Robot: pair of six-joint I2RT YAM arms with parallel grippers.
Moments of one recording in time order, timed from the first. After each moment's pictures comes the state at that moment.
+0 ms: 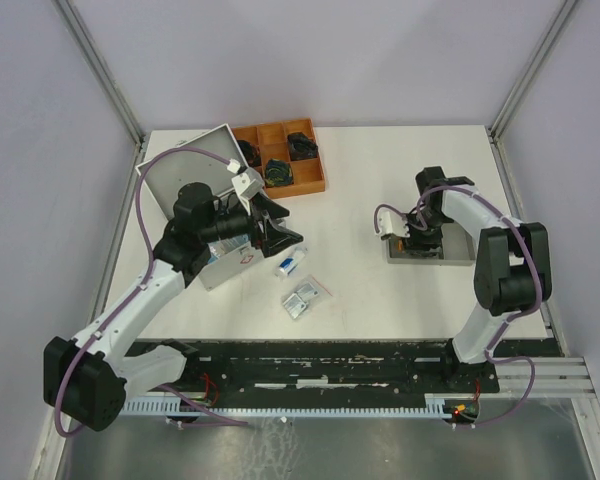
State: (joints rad) left arm -0.41 1.09 0.84 0.10 0.81 -0.12; right arm 0.12 1.76 1.23 -0.95 -0.17 -1.52
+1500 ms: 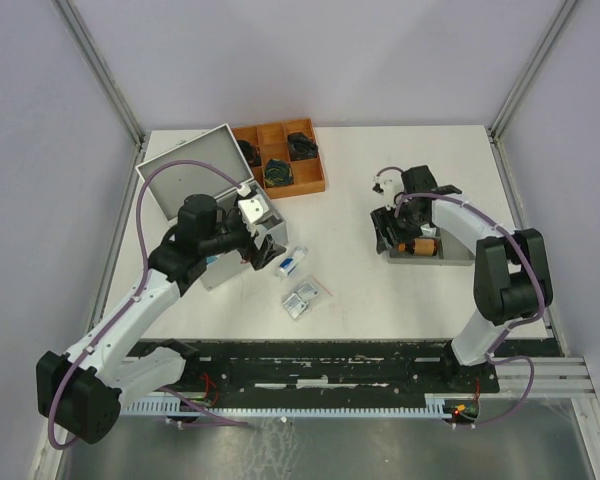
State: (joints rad) left arm -0.43 1.02 0.81 -0.21 0.55 0.34; right arm 0.22 1.69 1.15 -0.65 -0.33 -0.21
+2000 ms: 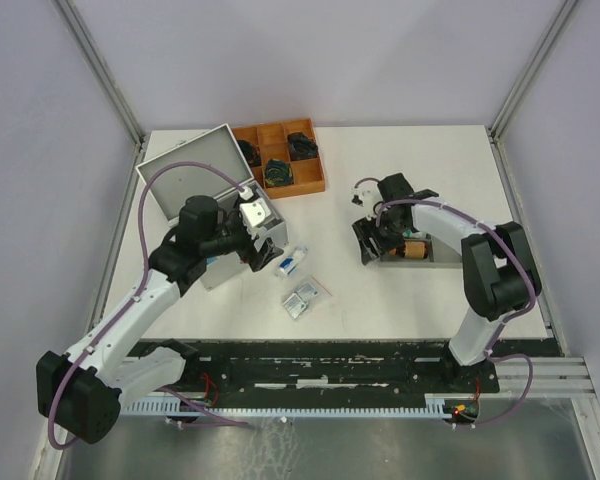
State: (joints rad) left arm -0.43 1.02 0.81 -0.24 0.54 0.39; right arm 0.34 1.76 1.15 -0.65 -0.31 -0.18
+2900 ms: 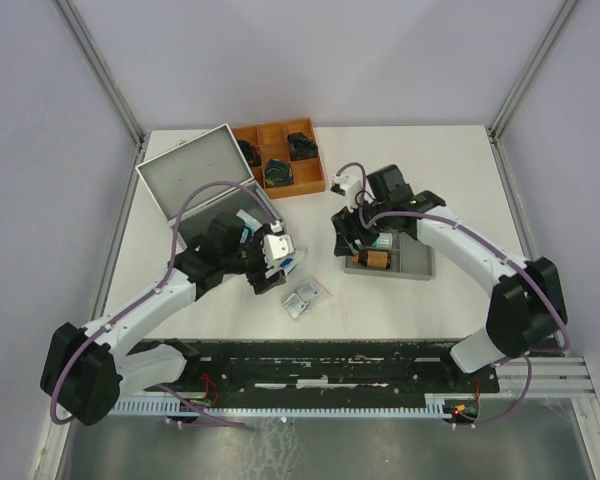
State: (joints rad) left arm -0.53 1.10 0.70 -0.29 0.50 0.61; right arm 0.52 1.57 1.19 -0.59 -0.49 -0.14
